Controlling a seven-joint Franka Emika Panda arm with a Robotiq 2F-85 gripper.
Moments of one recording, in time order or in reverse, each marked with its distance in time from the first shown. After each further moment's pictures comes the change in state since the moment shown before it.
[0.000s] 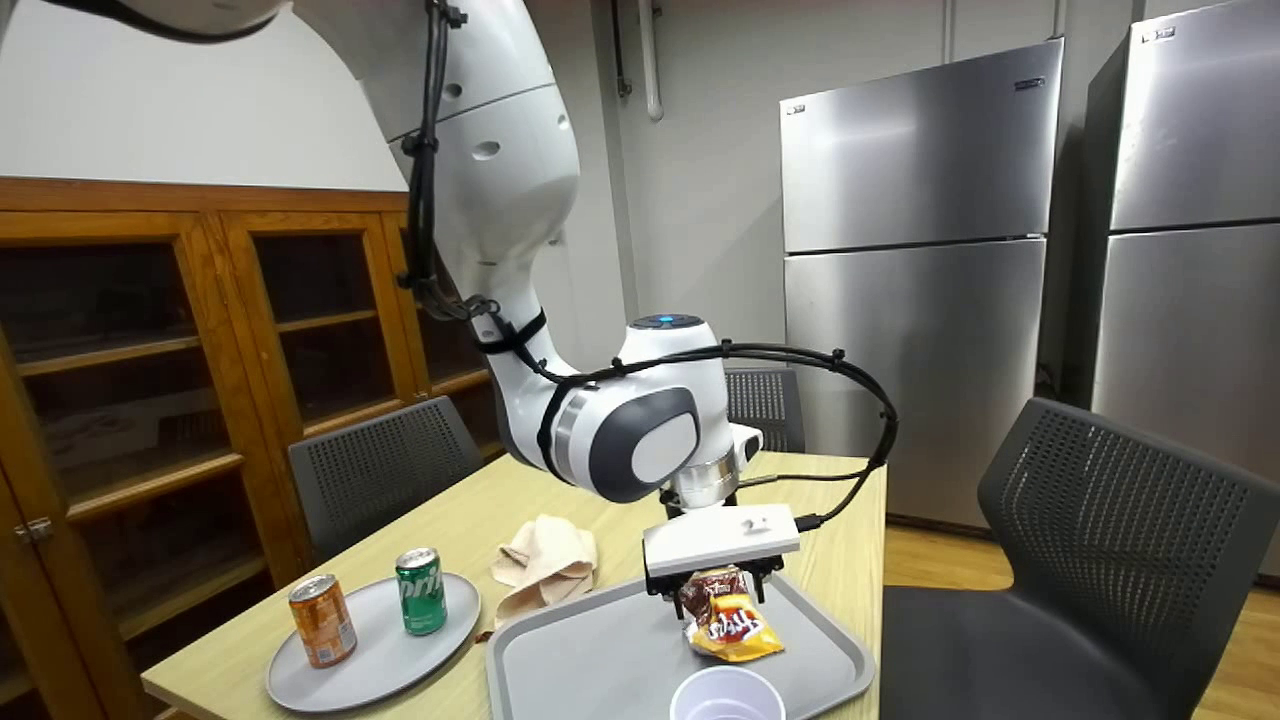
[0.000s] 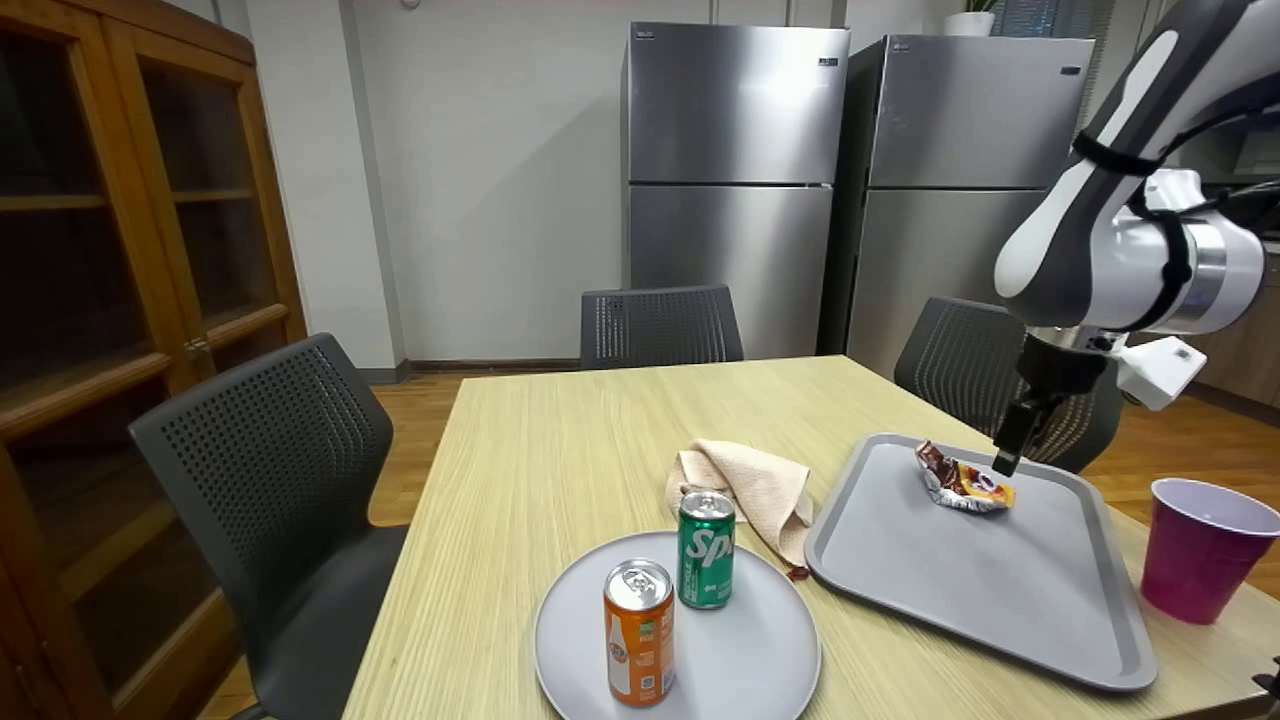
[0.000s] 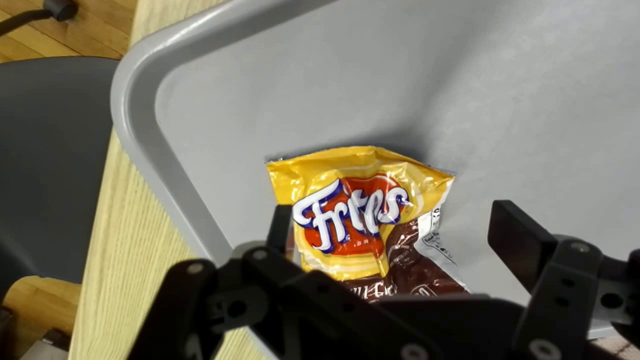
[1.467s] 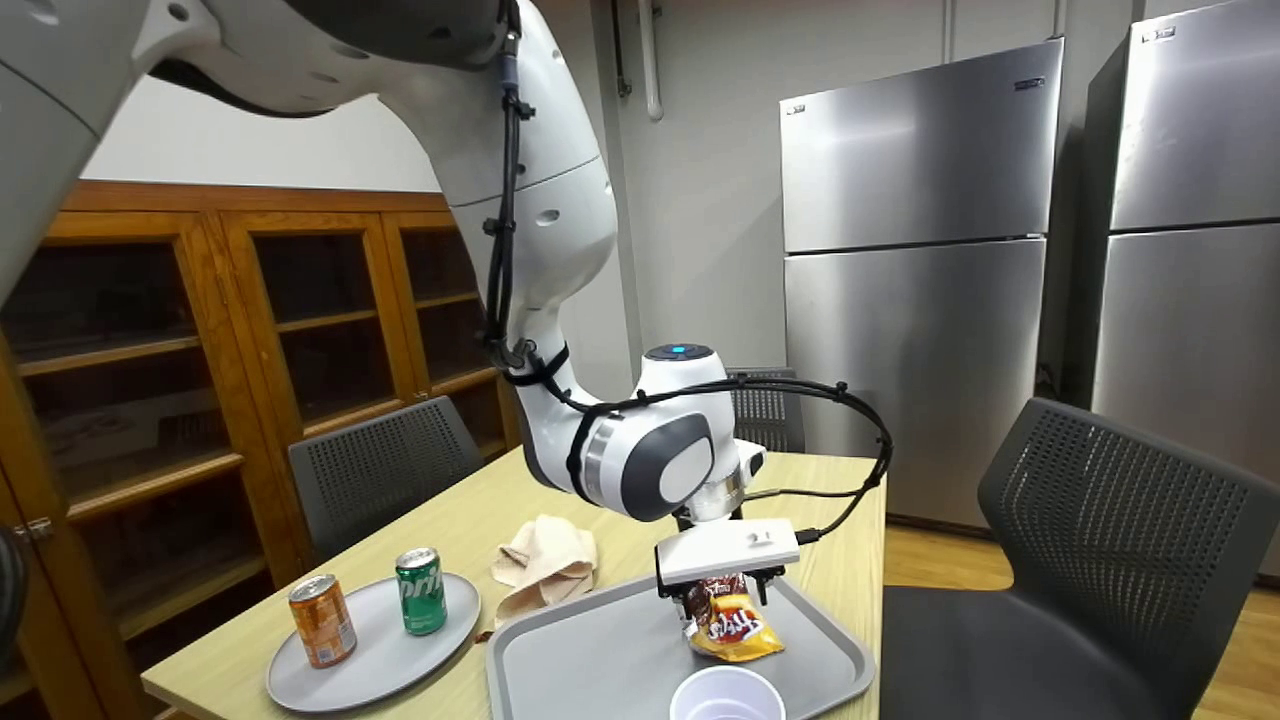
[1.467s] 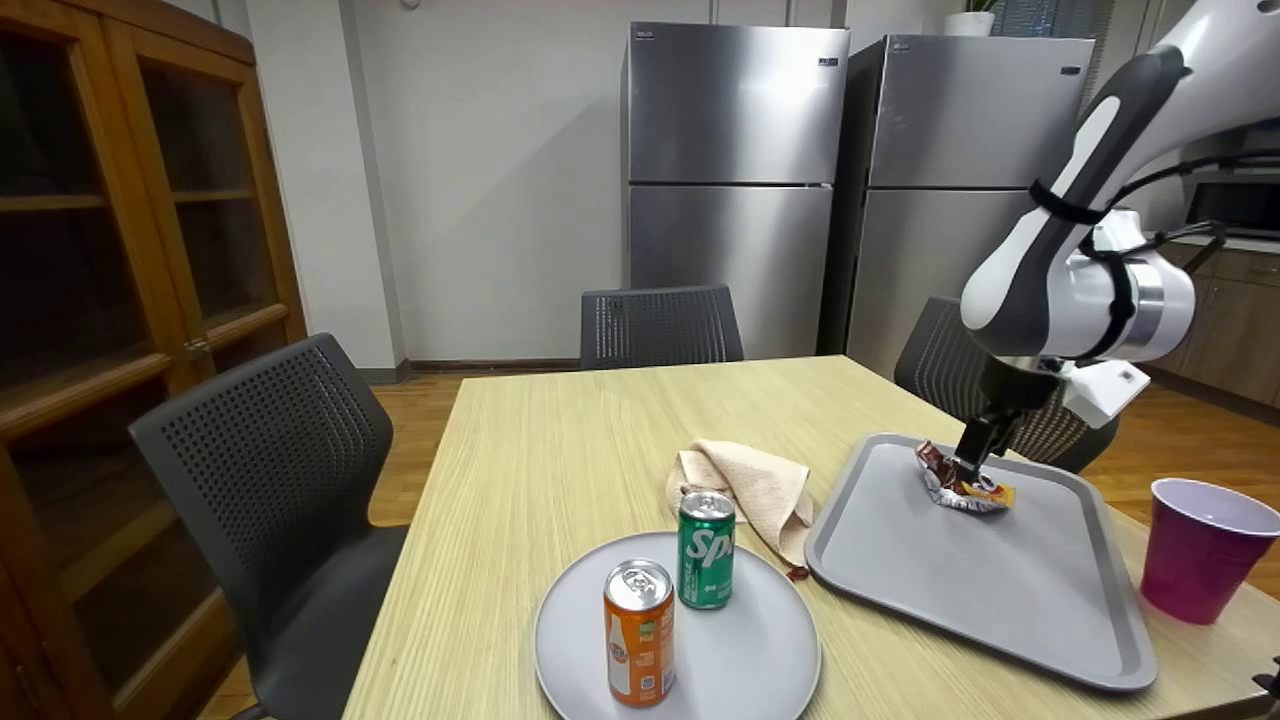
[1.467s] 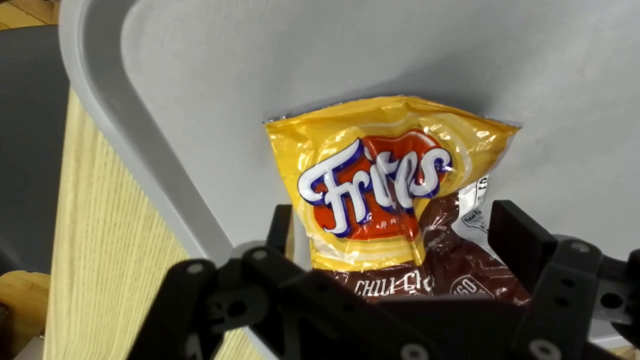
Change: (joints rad) arm -0.010 0.156 0.032 0.150 -0.056 0.020 0.079
